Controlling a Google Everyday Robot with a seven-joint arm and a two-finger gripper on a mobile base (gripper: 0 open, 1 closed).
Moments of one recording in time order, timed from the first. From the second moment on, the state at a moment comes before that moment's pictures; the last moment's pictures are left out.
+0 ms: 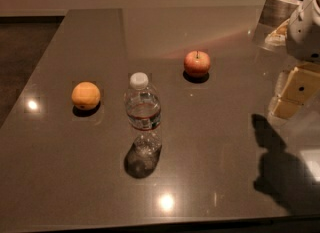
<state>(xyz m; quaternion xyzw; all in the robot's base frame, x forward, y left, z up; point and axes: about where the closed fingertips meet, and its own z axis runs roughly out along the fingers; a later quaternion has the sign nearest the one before) 0.438 -0.217 0.976 -0.60 0.78 -0.03 0.16</state>
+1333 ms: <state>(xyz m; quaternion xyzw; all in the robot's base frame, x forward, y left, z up) 0.500 -0.185 0.953 -0.60 0.77 0.04 0.20</state>
